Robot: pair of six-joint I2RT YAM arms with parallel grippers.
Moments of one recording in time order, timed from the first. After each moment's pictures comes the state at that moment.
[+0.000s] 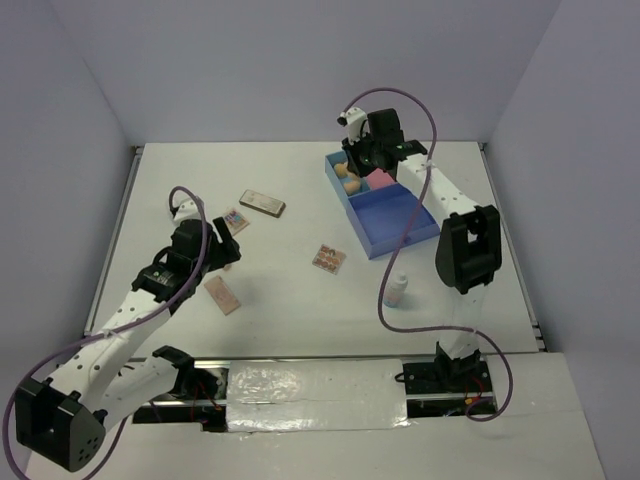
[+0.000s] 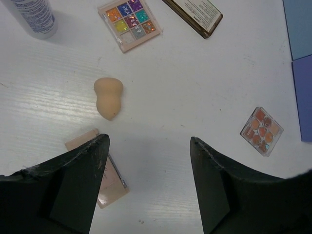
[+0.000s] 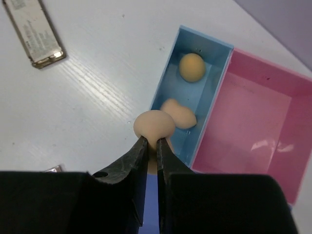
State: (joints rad) left arm -0.37 0.91 0.71 -0.43 -0.30 -0.60; right arm 0.33 1.93 1.75 -0.46 -0.25 -0.30
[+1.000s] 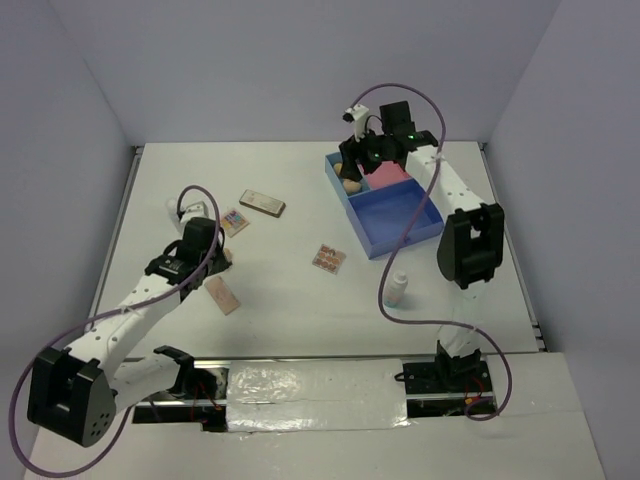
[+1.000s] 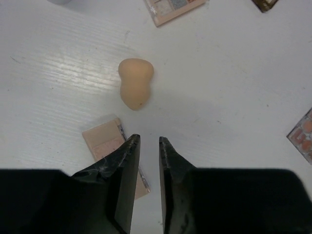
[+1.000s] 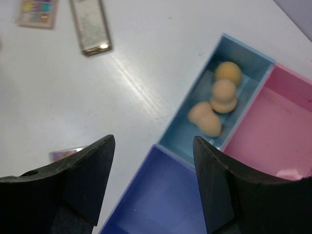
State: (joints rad) left arm -0.33 1.04 0.70 -0.45 -0.30 -0.61; right arm 0.27 2.05 1.90 -0.58 -0.49 -0.34
